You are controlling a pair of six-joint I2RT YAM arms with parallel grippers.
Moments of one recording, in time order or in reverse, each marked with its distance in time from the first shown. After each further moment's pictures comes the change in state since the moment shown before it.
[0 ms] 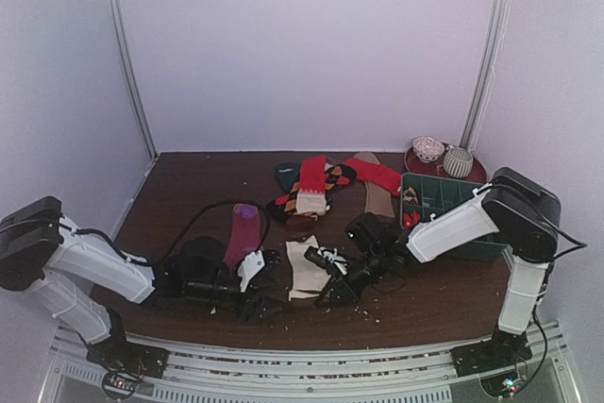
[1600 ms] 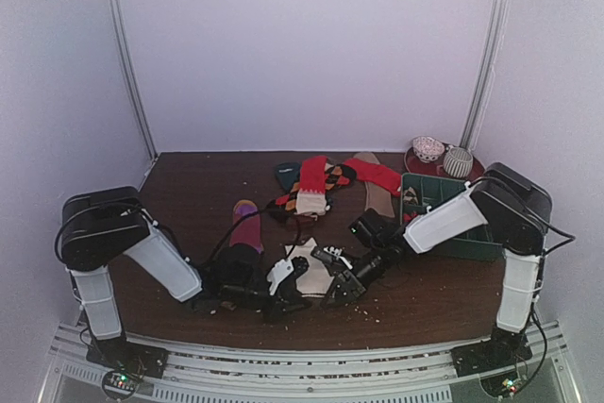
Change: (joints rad) left arm 0.003 0.447 0.154 0.257 0.110 -0.075; right arm -0.091 0.077 0.061 -0.130 -0.248 0.034
